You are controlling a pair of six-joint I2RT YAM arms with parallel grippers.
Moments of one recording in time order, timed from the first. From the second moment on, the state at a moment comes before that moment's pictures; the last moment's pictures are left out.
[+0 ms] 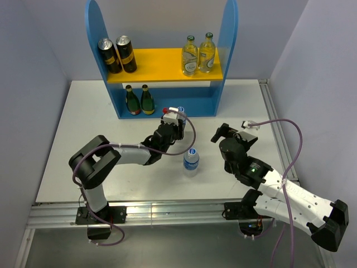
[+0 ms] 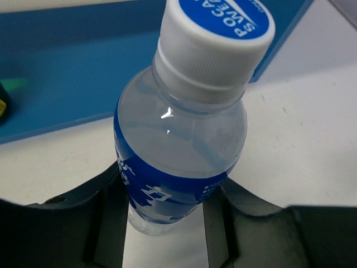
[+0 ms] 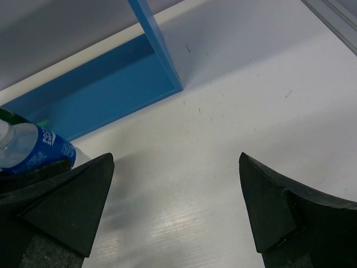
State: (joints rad) left arm -0.85 1.78 0.84 0.74 -0.42 -0.28; right arm 0.82 0.76 0.60 -0.28 1.01 0.70
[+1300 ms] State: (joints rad) left arm -0.70 2.18 1.33 0.82 -0.57 -0.21; right arm 0.79 0.78 0.60 -0.25 0.98 0.69
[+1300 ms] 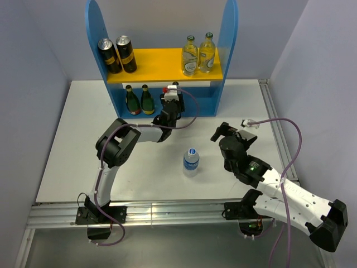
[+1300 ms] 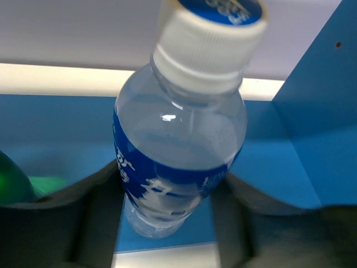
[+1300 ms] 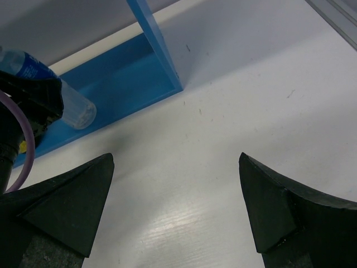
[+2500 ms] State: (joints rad) left arm -0.88 1.21 0.75 0.34 -0.59 -0.30; right arm 0.78 0.80 0.60 -0.25 0.98 0.69
